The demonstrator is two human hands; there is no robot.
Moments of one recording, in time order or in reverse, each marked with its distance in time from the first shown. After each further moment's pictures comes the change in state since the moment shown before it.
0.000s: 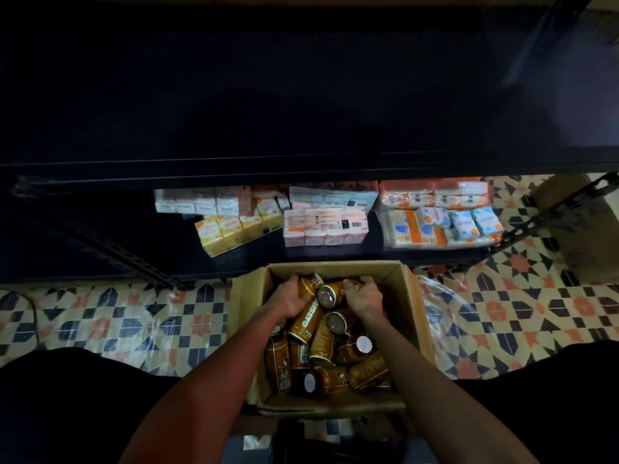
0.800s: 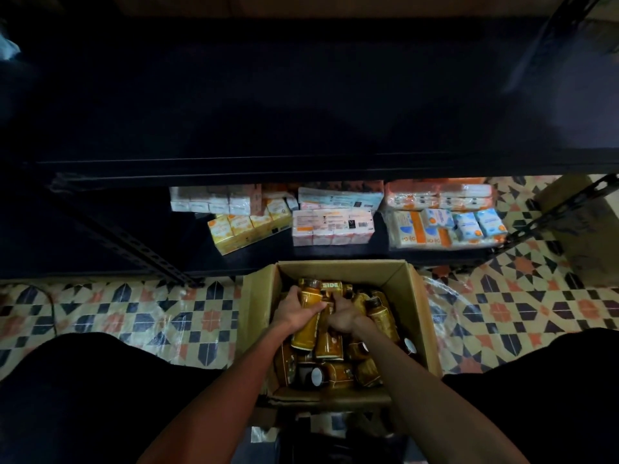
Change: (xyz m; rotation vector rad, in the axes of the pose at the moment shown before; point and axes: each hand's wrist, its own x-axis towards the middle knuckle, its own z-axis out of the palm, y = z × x) left_hand -0.056 -0.005 0.013 -0.369 0.022 -0.107; right_hand -0.018 0.012 0.034 -0.378 -0.492 -0.001
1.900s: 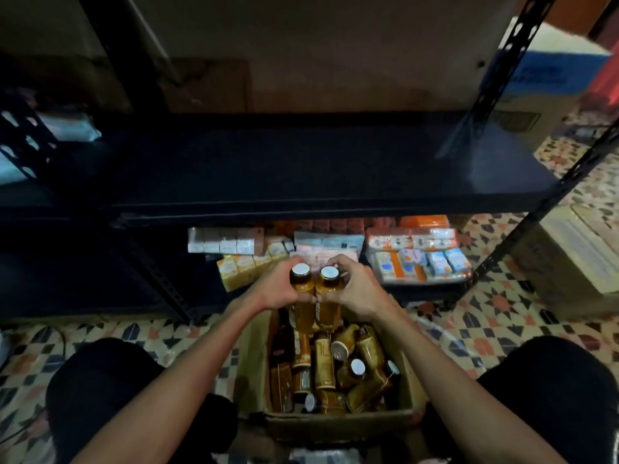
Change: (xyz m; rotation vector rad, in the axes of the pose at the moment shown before) left_hand -0.105 0.110 -0.096 0.301 0.114 0.687; right_hand -0.170 -0.068 -0.092 -0.053 0.381 -0.761
